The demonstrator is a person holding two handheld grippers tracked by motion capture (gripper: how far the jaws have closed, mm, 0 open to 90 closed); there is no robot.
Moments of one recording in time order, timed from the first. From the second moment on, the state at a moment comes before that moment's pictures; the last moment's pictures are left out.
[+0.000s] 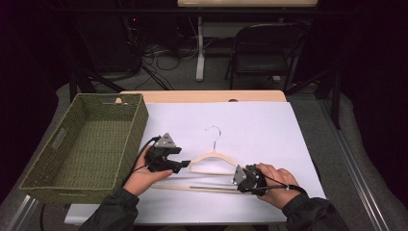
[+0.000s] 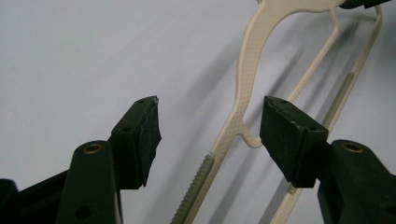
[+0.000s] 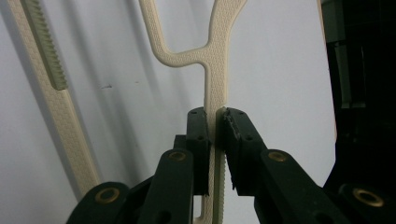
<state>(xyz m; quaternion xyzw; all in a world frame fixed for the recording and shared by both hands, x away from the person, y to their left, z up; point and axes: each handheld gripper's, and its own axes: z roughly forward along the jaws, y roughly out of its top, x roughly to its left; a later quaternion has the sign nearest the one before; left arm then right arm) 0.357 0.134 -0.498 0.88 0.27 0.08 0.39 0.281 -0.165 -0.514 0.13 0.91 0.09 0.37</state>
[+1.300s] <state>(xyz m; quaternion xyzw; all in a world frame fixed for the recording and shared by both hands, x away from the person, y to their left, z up) 0.367 0.116 -0.523 0.90 0.24 -0.01 0.36 0.279 -0.166 -0.515 0.12 0.91 0.10 0.38</state>
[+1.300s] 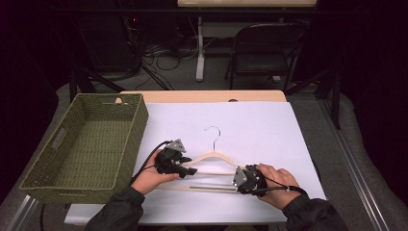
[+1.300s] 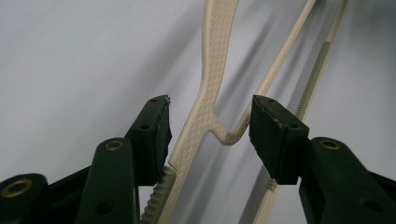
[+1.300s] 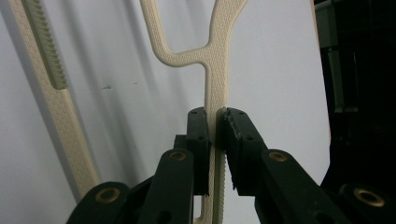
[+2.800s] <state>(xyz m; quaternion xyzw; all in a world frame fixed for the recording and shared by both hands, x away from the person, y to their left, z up) 0.364 0.120 -0.522 0.92 0.20 -0.03 0.35 0.276 -0.166 -0.520 0.11 0.91 0.11 0.39</state>
